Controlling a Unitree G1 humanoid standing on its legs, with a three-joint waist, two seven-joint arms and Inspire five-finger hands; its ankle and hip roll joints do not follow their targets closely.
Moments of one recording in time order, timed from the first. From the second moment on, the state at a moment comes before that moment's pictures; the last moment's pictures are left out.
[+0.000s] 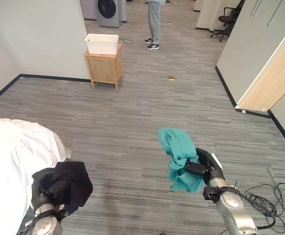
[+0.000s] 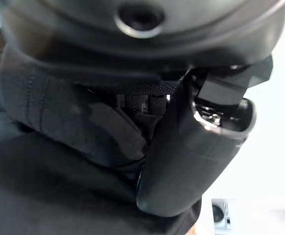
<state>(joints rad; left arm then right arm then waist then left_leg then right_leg) 0.27 0.27 0.25 0.22 -0.31 -0.07 0.27 0.10 -0.34 0.06 0.19 0.36 -0.03 0.02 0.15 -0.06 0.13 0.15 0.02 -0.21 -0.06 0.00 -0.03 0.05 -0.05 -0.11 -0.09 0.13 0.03</state>
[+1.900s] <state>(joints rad) 0.19 0.30 0.32 0.31 -0.36 -0.08 0.31 0.06 -0.38 -0.04 0.27 0.44 -0.05 -0.04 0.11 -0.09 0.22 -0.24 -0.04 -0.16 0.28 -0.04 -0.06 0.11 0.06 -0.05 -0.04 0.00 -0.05</state>
